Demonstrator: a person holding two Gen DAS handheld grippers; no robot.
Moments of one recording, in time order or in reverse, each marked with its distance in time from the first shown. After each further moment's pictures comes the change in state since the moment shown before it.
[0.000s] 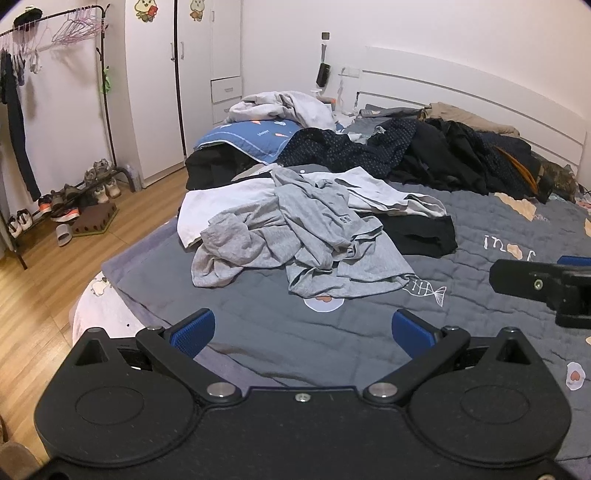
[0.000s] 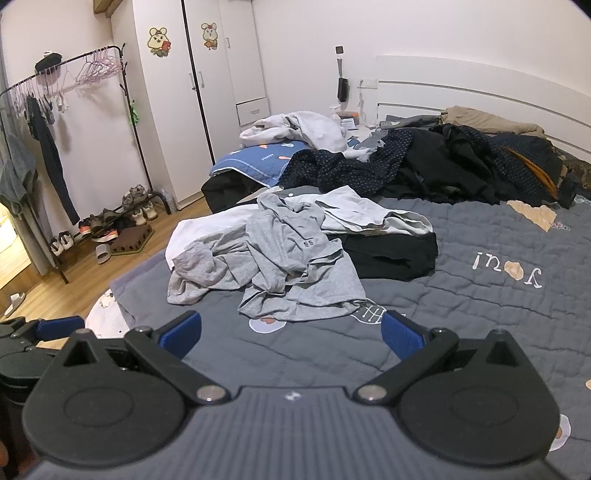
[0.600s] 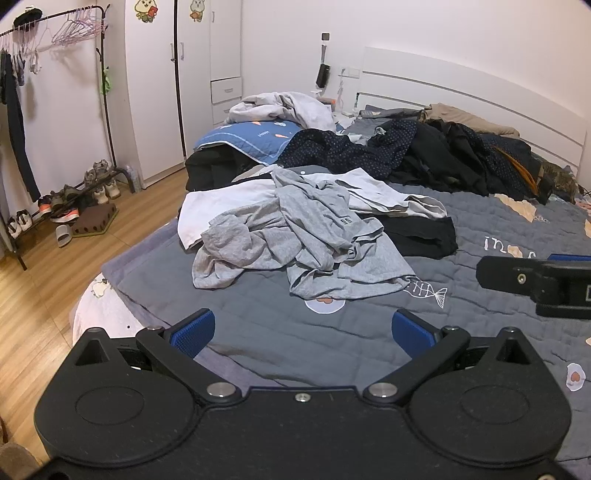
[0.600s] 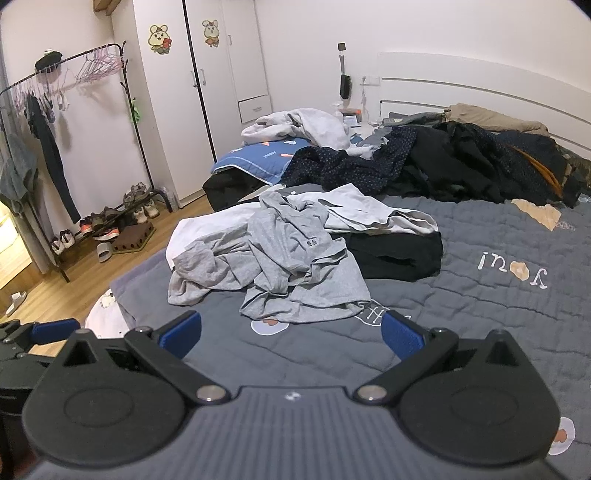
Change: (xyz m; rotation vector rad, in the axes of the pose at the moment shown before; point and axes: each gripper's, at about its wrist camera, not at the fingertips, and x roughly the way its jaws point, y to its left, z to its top) left arm 0.000 0.002 0.002 -0.001 -0.002 0.000; right arm 0.012 0.001 0.005 0.004 0.011 0.010
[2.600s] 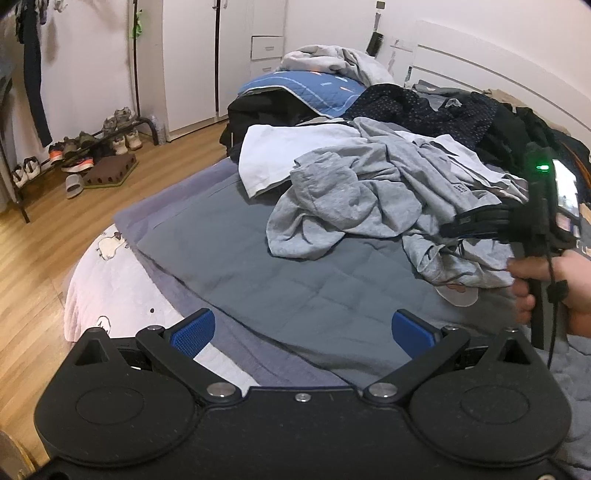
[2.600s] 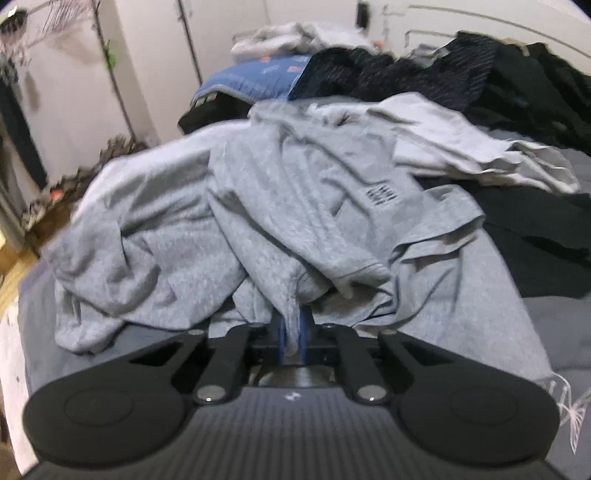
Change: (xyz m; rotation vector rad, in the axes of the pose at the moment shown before) left arm 0.144 0.143 -0.030 -0.112 0.095 0.041; right arm 0.347 0.018 0.004 0.025 0.145 0.008
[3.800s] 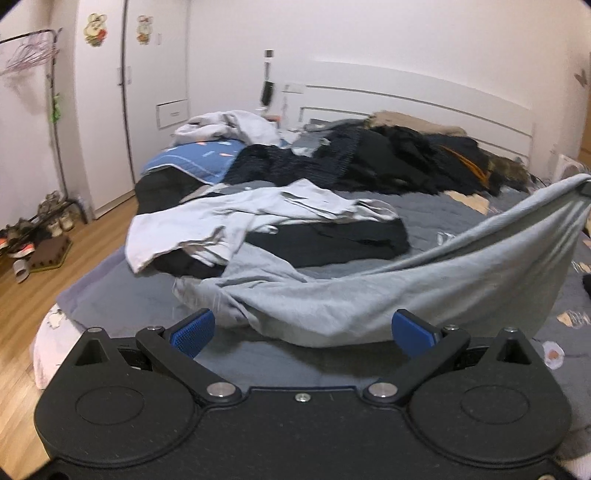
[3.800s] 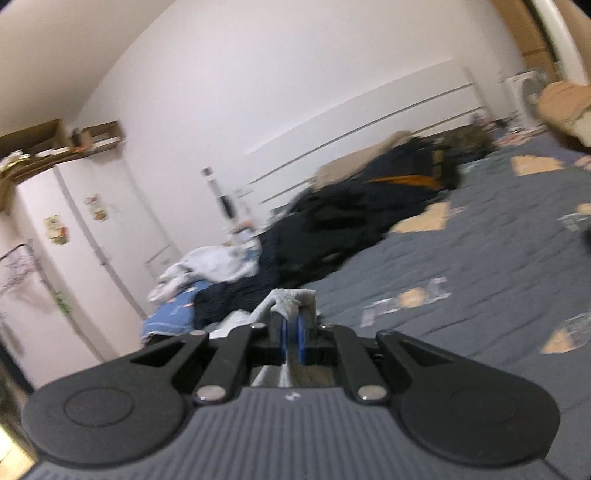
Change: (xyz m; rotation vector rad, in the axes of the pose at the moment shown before) left arm -0.139 -0.166 -0.014 0.229 -0.148 -0.212; right arm -0.438 -0.227 -0.087 0.483 -0.531 -0.164
